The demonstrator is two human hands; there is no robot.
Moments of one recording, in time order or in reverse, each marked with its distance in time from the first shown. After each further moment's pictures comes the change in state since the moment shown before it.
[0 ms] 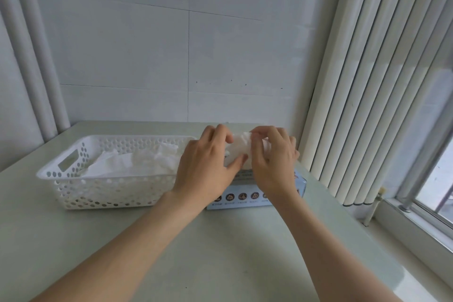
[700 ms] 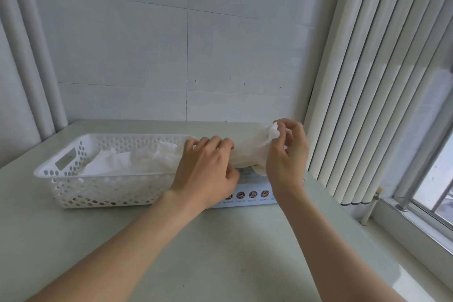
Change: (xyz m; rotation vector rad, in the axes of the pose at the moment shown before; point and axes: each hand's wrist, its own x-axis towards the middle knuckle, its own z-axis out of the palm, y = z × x) left_hand -0.004 -0.003 0.002 0.232 -0.218 0.066; right_hand 0.008 -0.006 -0.013 0.378 0.184 0.241
